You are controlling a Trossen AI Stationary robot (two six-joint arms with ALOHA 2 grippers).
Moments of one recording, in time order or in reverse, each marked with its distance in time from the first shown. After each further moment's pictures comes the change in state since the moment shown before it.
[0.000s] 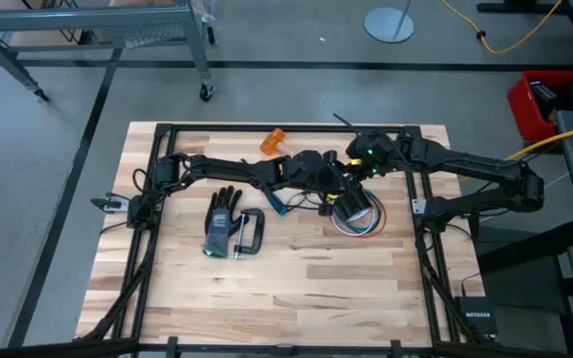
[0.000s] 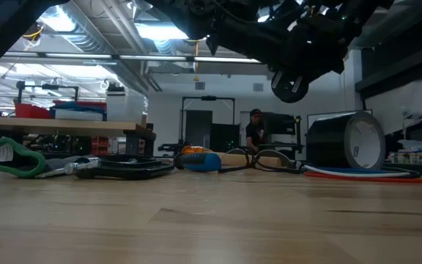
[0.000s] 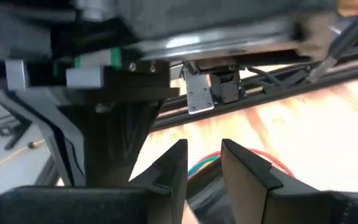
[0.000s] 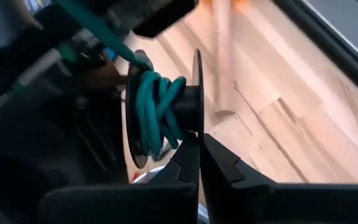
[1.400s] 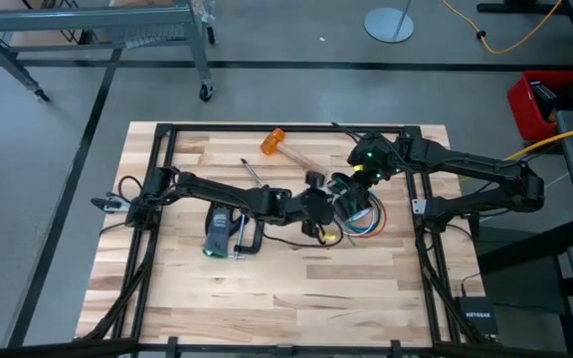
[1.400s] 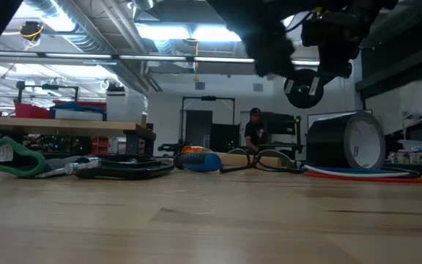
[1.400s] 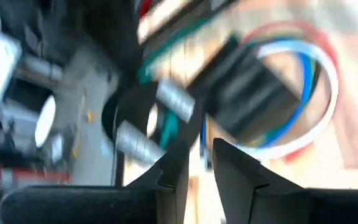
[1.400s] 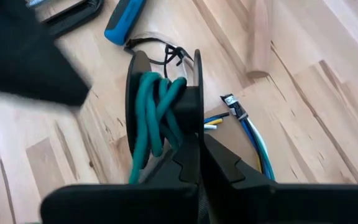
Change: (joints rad) left arm -0.205 -0.077 0.001 -0.415 -0.659 0.194; right arm 0.000 0.000 0.000 -0.116 -0.137 -0.023
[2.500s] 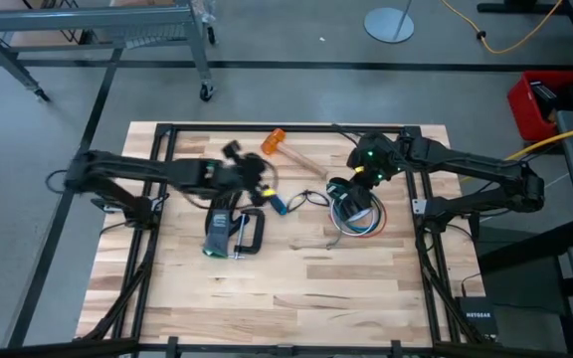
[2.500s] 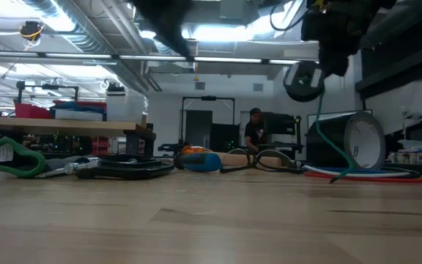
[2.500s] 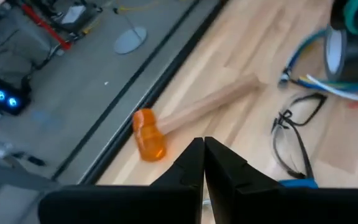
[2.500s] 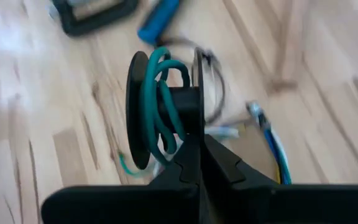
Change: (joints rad) left arm 0.075 -0.638 -0.470 -0.310 -0.122 -0.698; right arm 0.000 0.000 0.017 0.003 -0.099 -0.073
